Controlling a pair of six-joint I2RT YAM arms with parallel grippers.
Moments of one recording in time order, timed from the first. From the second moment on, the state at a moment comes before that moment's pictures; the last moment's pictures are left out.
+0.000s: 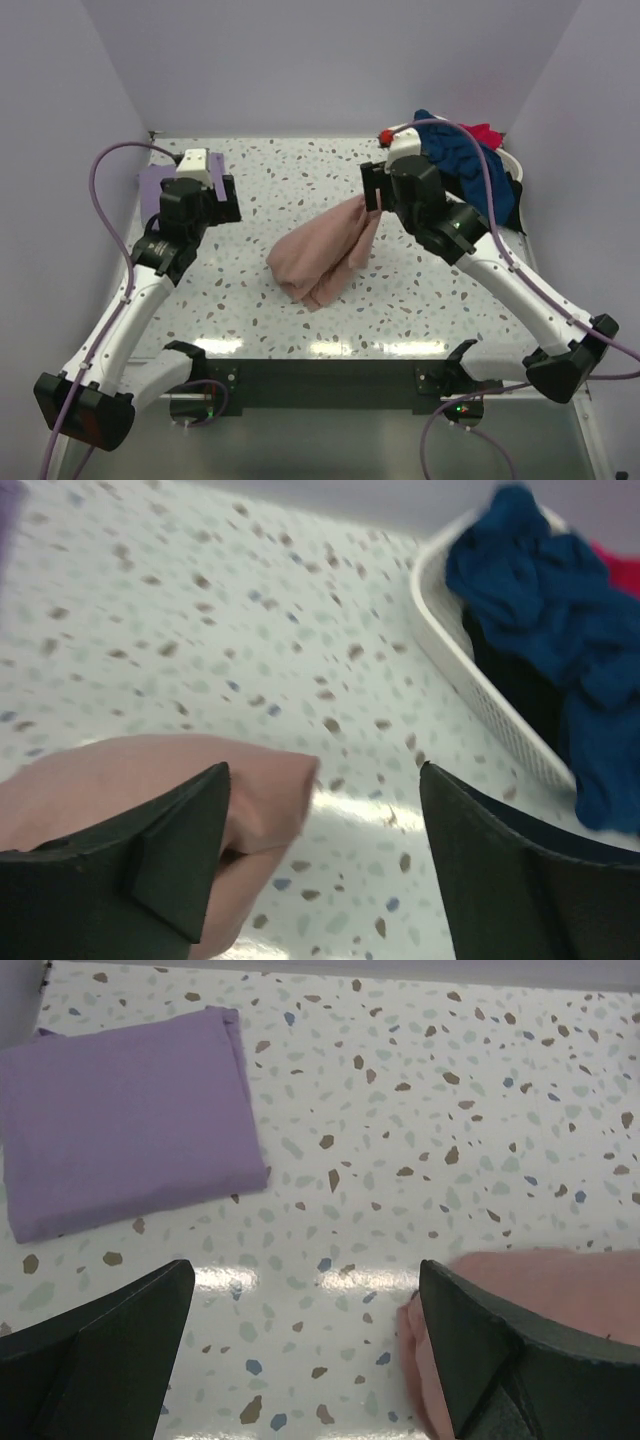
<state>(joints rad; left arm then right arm) -0.26 0.99 0.97 -0.38 -0.26 -0.19 0.75 1.28 1.44 -0.55 0.53 0.10</state>
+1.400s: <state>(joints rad) -0.24 0.99 0.72 -0.40 -0.22 -0.41 1.00 1.93 1.42 -0.36 0.15 0.22</state>
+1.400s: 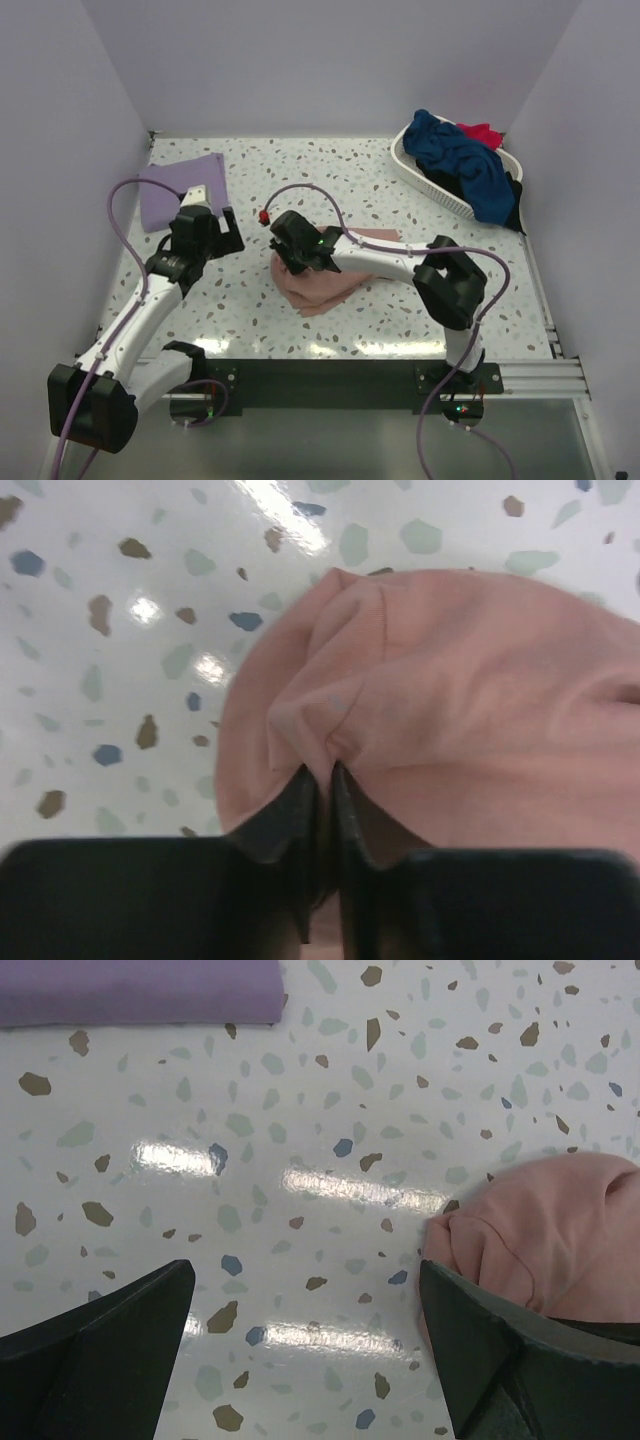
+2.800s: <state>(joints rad) -0.62 1.42 0.62 0.04 -0.11 -0.60 0.46 1.27 0.94 -0.48 0.37 0.32</state>
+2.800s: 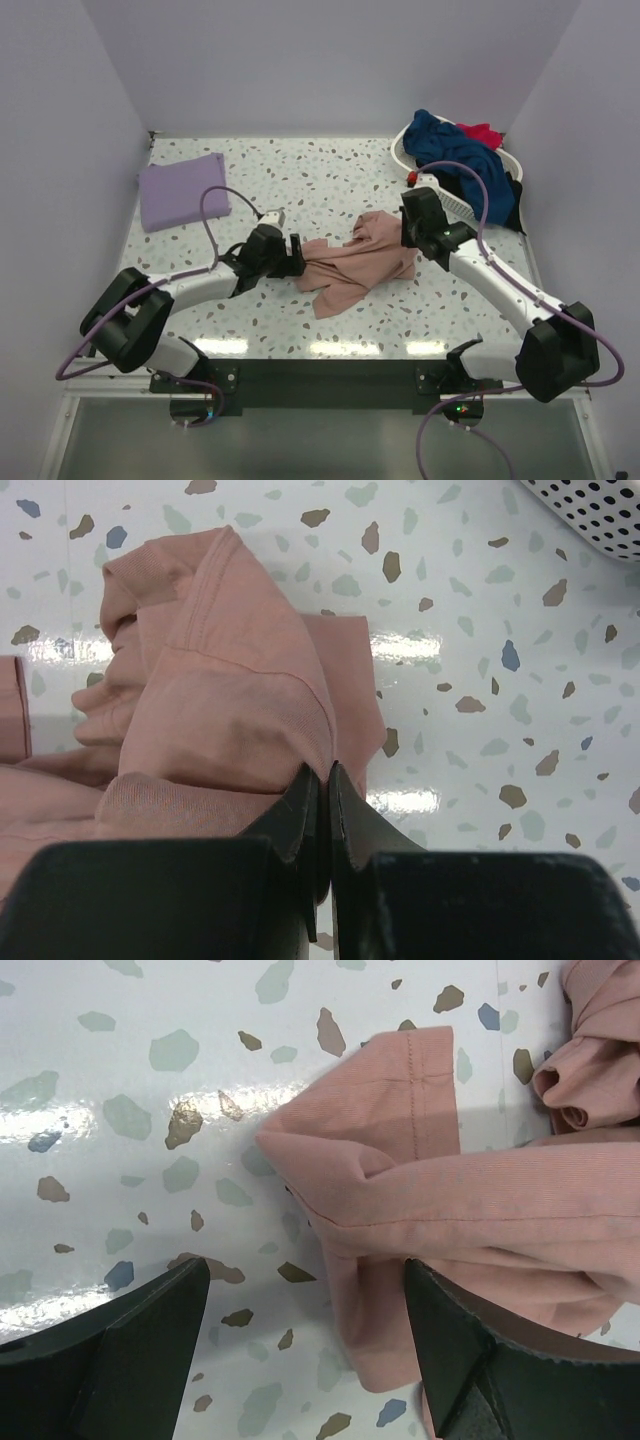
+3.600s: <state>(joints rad) -0.64 1.55 0.70 0.18 -0.16 -0.55 0.44 1.26 0.94 -0.49 0.35 0.31</state>
